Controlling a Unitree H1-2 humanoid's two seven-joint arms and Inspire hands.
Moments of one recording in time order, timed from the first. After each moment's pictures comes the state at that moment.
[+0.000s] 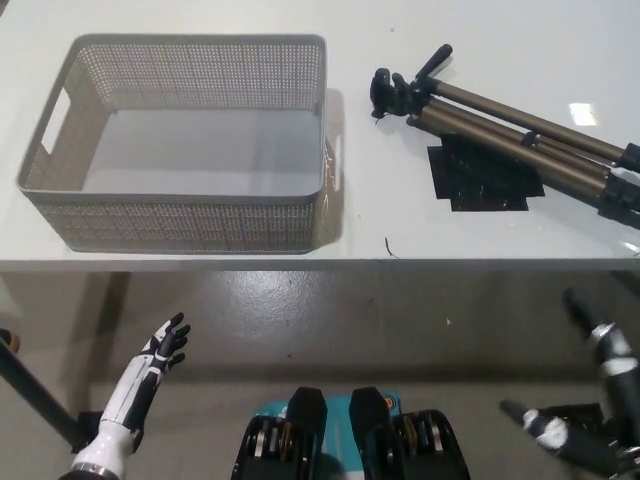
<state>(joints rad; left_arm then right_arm) -0.12 0.22 -0.02 0.35 0.02 -0.22 -0.10 0.10 -0.19 -0.02 -0.36 -0.15 -0.28 0.06</state>
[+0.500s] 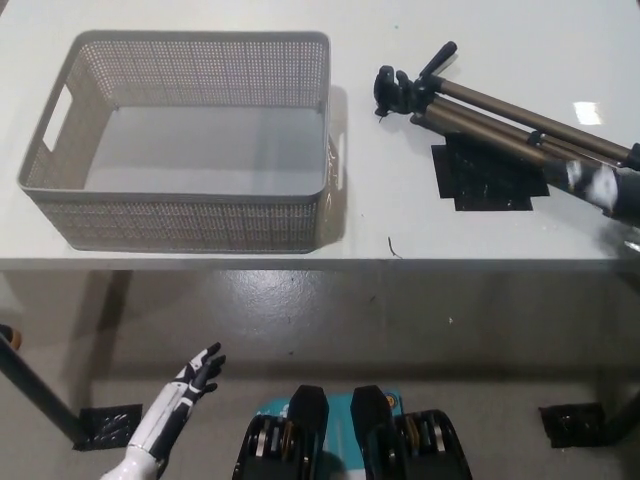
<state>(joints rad) -0.07 0.22 -0.11 0.33 0.03 -0.22 -0.14 -0.59 -0.39 -0.03 -0.33 -0.38 0.03 0.17</state>
